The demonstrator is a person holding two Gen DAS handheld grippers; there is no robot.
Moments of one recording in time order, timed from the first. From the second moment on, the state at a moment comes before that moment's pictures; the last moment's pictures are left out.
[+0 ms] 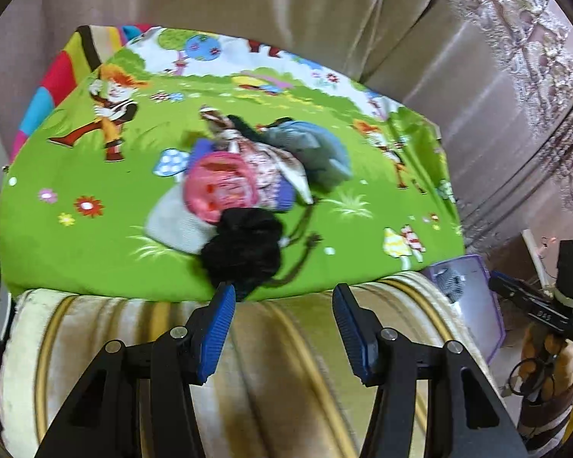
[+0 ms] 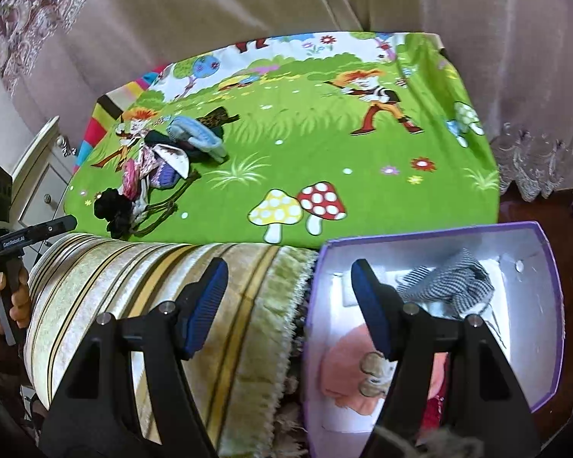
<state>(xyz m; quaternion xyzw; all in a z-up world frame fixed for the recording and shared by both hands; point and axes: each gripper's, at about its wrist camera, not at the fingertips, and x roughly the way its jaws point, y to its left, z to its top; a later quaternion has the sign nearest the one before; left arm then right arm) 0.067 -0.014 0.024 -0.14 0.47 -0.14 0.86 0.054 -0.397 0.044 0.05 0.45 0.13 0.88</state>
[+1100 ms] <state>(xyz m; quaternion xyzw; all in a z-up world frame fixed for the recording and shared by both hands) 0.151 -0.011 -0.032 -0.13 0.56 -0.14 0.81 0.150 -0.241 0.036 0.00 0.46 0.25 0.85</state>
